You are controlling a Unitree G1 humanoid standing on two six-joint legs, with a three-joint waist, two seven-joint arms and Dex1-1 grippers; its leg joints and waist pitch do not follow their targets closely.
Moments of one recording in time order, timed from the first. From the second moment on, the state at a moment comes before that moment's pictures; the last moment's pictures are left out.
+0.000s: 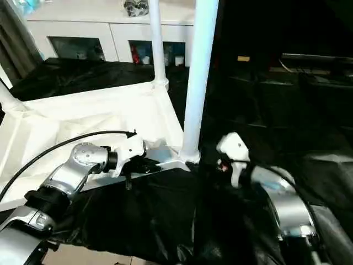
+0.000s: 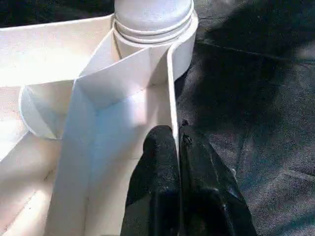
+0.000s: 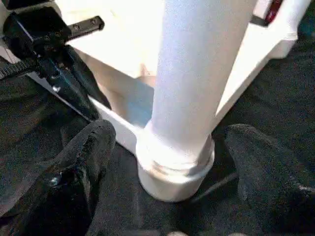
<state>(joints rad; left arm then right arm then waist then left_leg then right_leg) -0.60 0.30 -0.32 0.66 0.06 -0.02 -1.09 -0.24 -0.44 0.07 0.15 0.18 0.16 0.89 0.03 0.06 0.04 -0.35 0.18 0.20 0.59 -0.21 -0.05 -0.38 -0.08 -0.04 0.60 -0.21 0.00</state>
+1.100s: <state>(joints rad) -0.59 0.33 -0.32 0.64 0.06 -0.02 -1.13 -0.54 -0.40 0.17 0.63 0.12 -0.04 1.10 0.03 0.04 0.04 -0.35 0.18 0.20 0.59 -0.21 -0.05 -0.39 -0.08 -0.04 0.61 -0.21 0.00</state>
